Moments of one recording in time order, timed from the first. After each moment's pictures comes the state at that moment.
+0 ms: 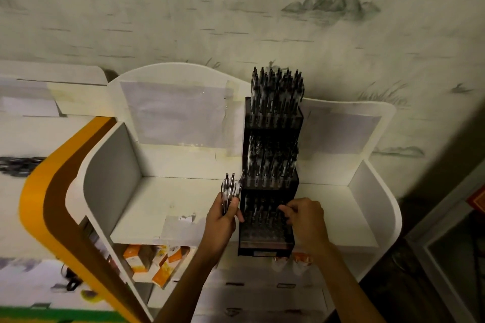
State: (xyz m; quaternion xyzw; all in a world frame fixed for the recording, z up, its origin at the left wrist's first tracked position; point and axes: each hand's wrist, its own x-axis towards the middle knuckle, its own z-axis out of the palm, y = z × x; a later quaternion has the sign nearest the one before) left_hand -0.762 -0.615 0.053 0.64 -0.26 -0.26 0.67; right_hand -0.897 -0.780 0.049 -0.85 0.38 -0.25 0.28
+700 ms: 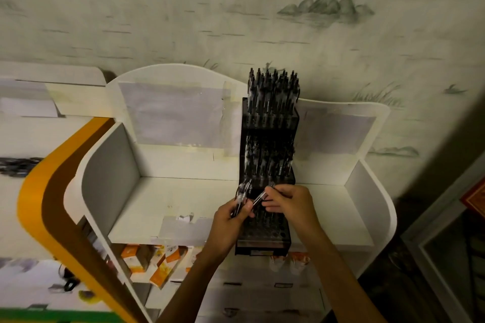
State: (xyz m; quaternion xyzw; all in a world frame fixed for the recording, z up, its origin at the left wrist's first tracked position) left_hand -0.776 -0.624 0.055 0.66 -0.31 -0.25 0.63; right_hand -0.883 -0.750 0.103 -0.68 0.30 -0.29 0.61
